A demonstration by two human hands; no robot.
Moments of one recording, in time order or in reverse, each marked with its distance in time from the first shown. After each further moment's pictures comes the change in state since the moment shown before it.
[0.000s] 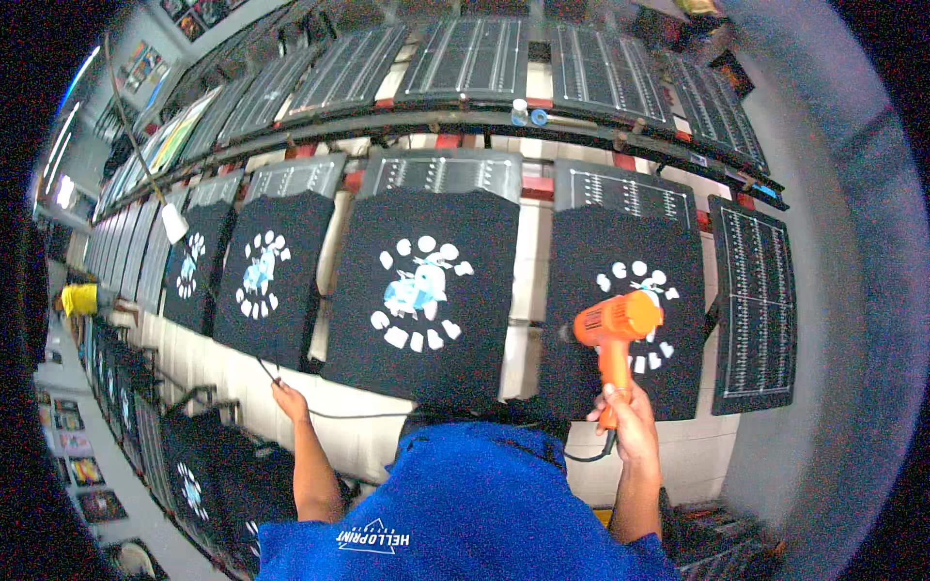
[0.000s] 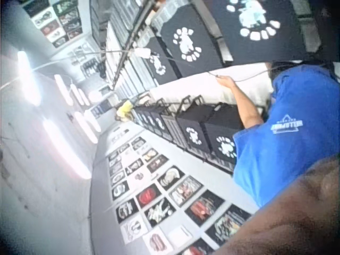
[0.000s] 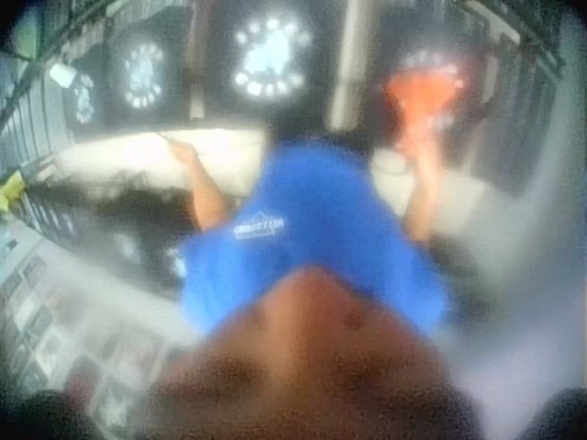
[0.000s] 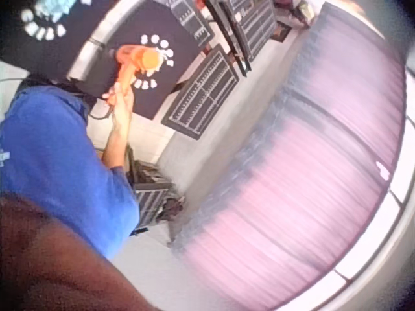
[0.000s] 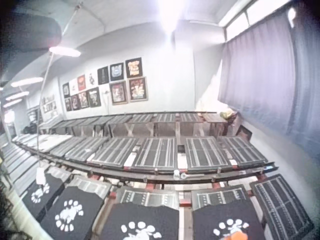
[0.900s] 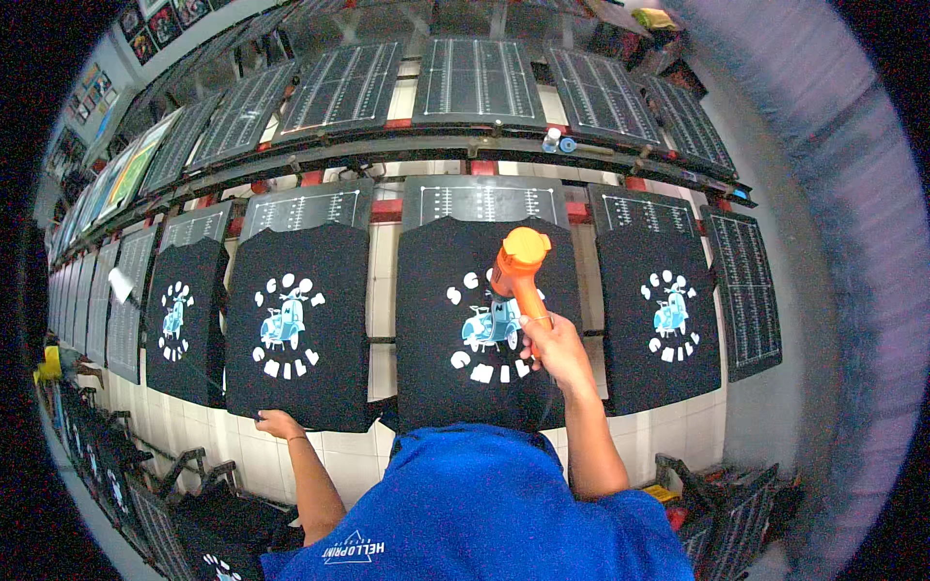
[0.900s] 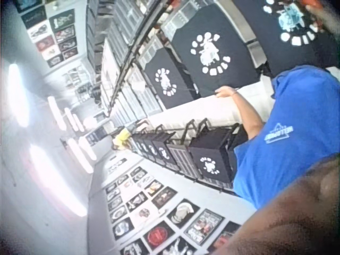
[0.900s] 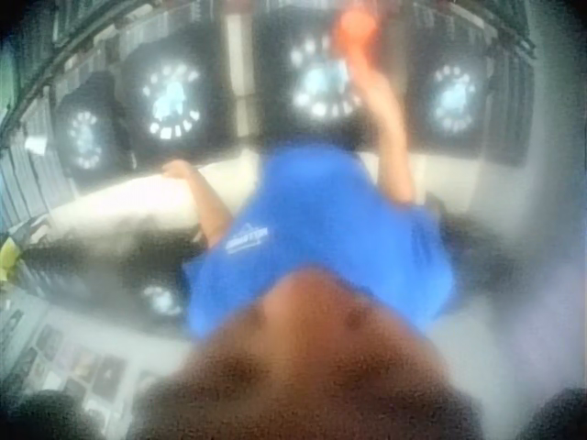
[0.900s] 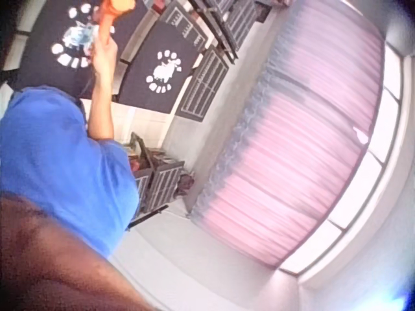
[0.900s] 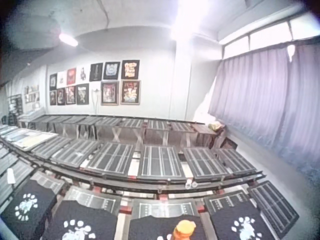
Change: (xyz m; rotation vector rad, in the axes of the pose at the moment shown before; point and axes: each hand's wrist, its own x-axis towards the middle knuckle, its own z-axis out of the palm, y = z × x) left_hand 0.220 -0.039 0.046 -0.412 0.200 -0.611; right_hand 0.093 -0.010 0.333 -0.257 0.037 -0.089
